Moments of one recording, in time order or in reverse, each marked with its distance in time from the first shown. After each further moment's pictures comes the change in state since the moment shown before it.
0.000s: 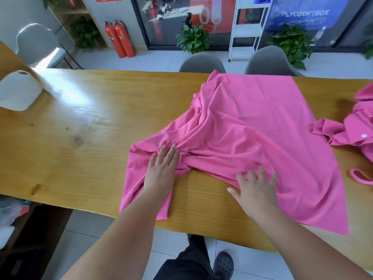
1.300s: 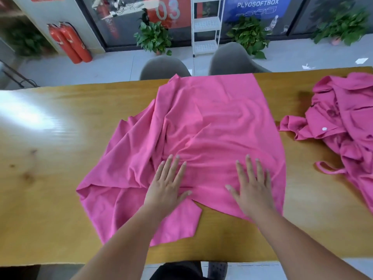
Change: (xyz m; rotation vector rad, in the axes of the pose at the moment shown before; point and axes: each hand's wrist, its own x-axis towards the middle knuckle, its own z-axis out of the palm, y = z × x) left_hand 0.066 0.062 0.006 -0.019 -0.011 0.342; right_hand 0.044 0.063 0.030 0.245 0.071 0.160
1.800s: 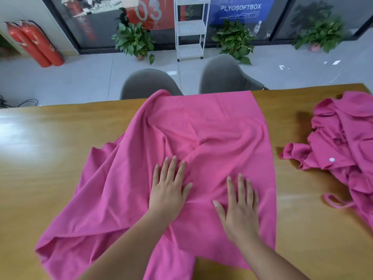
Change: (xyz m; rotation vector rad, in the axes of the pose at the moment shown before) left_hand 0.143 -0.030 -0.003 -0.154 -0.002 -0.142; right_hand 0.075 -0.050 0.003 0.148 0.142 0.133
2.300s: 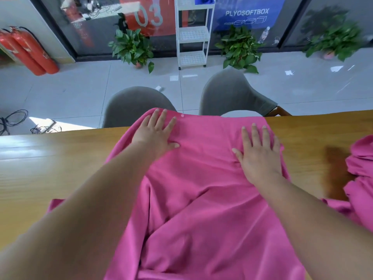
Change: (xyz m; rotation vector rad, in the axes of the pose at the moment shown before) left_hand 0.313 -0.078 -0.073 0.390 -0.207 0.074; right_hand 0.330 0.036 -0.063 -0.257 0.074 -0.004
